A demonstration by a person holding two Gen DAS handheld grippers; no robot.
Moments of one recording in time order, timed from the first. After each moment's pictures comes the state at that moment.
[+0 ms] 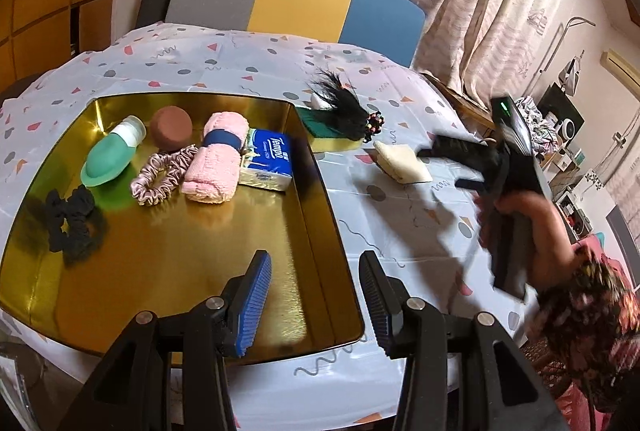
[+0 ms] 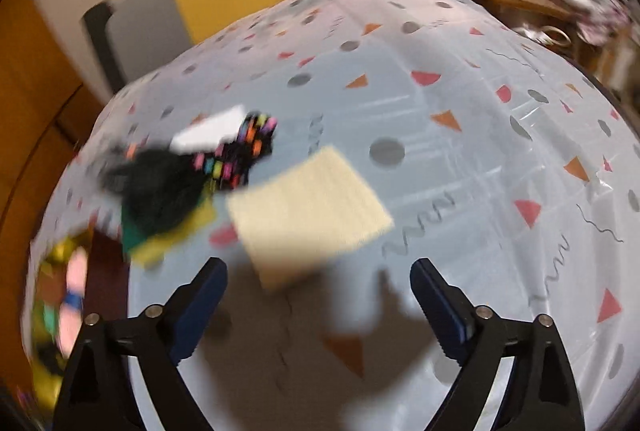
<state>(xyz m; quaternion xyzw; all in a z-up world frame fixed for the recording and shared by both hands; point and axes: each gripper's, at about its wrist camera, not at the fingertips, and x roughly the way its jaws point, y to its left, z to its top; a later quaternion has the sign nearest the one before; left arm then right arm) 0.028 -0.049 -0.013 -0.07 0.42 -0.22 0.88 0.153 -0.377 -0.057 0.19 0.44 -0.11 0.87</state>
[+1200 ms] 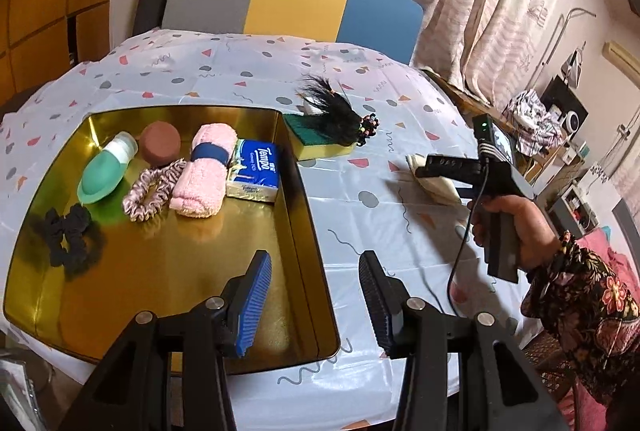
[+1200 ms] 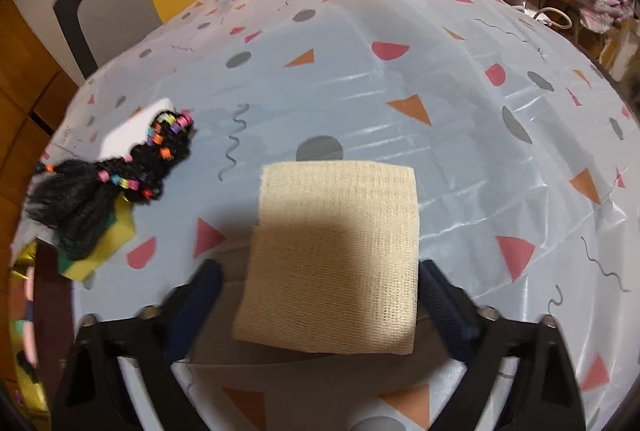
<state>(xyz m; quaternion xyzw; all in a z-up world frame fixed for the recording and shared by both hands) 0.033 -0.073 0.000 -0.05 0.42 -0.21 0.88 0.175 -0.434 -0.095 0.16 0.50 -0.12 0.84</state>
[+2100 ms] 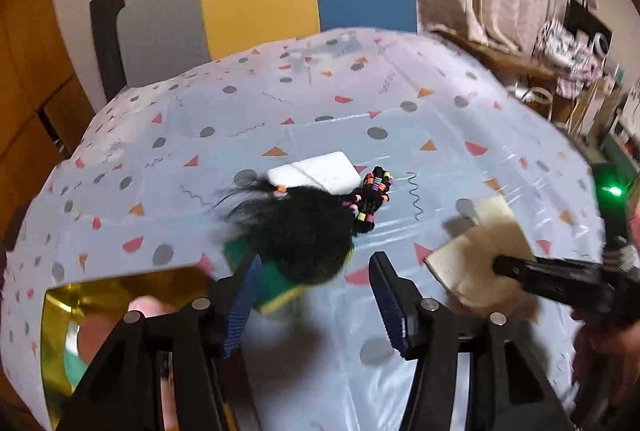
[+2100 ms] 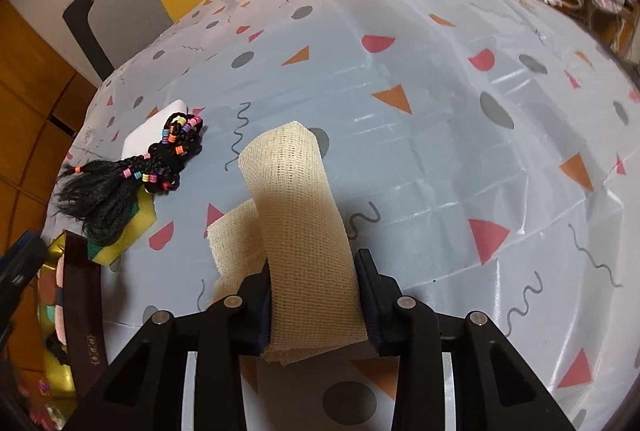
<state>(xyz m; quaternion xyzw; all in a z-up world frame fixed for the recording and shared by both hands) 0.200 -0.230 0.007 0.12 0.42 -0.17 0.88 0.153 -0.461 -0.082 0.22 0.52 -0.06 0.82</state>
